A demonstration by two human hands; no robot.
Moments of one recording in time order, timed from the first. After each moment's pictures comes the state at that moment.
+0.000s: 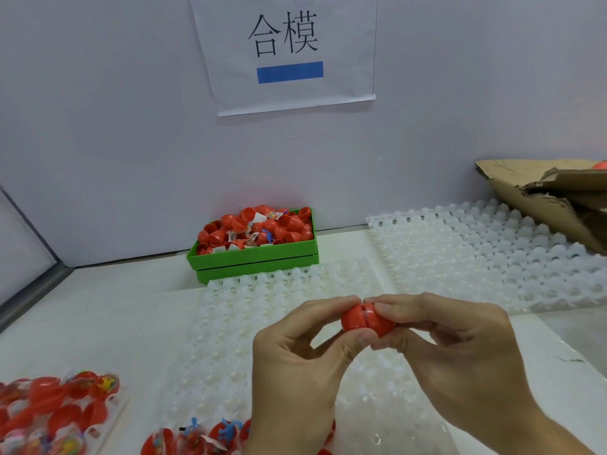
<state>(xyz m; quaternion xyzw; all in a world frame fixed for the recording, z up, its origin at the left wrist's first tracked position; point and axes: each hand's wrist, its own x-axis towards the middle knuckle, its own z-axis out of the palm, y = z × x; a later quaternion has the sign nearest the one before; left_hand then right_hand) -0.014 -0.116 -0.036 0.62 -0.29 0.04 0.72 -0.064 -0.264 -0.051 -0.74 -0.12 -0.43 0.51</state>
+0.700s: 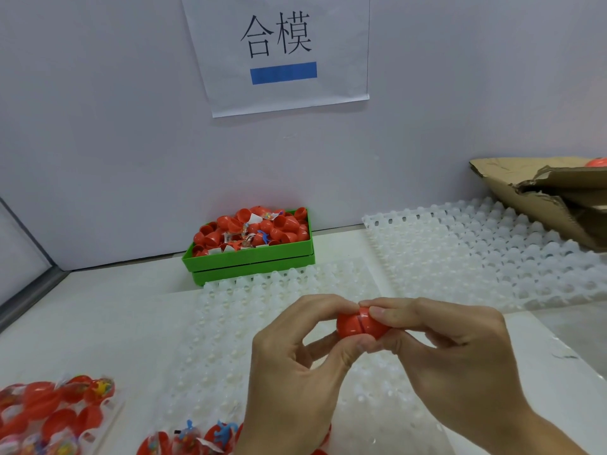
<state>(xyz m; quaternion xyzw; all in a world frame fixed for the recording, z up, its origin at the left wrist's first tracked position) -0.014 -0.111 -0.032 0.66 -0.36 0.08 0.65 -0.066 -0.263 -0.052 -0.77 -0.11 -0.48 0.41</state>
